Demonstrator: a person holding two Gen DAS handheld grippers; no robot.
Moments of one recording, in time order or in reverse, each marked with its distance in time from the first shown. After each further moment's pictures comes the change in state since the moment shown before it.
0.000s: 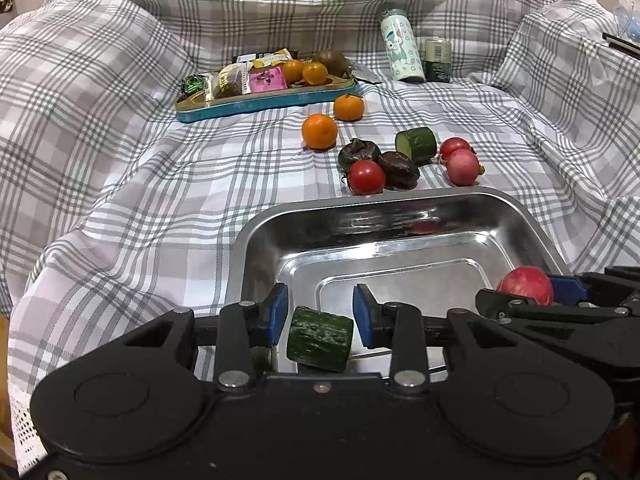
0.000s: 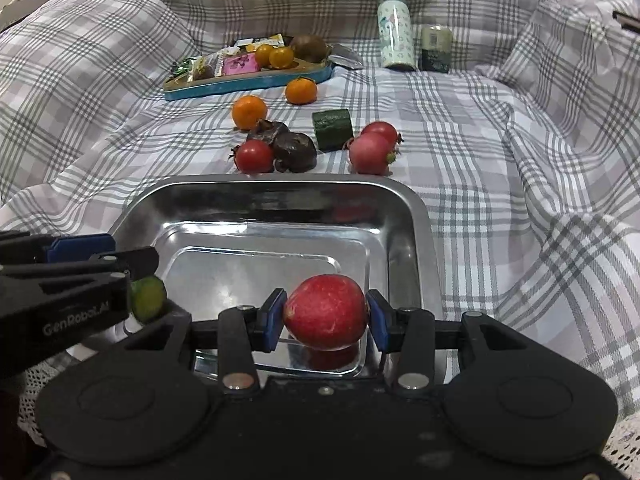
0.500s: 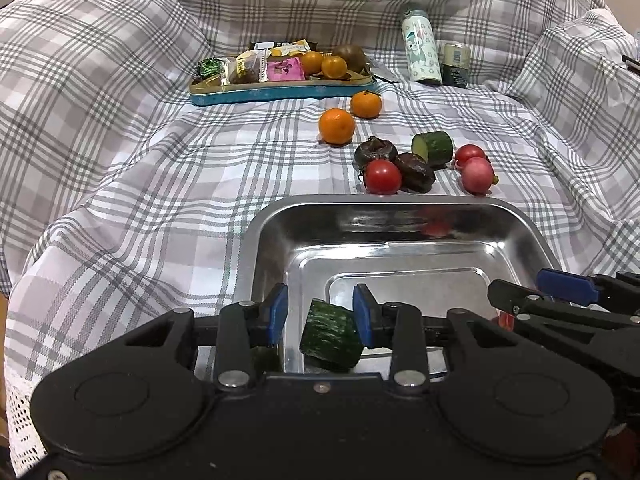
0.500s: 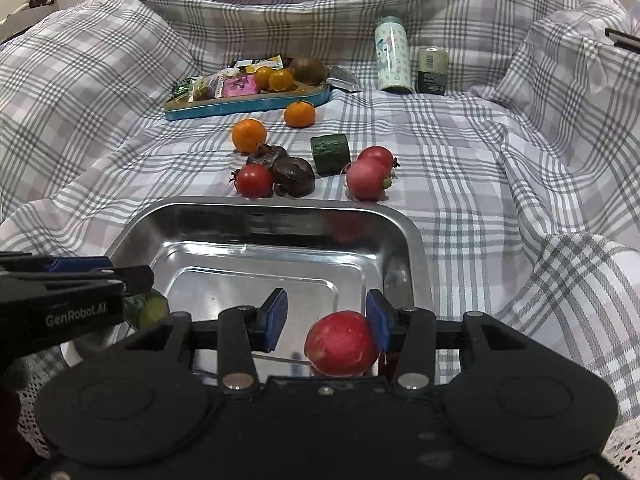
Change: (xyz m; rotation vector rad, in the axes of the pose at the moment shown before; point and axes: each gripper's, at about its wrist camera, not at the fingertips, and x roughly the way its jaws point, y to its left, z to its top) left arm 0.002 0.011 -0.001 -0.074 0.022 -0.006; right arm -0.007 0.004 0.002 -0.021 -0.073 -0.006
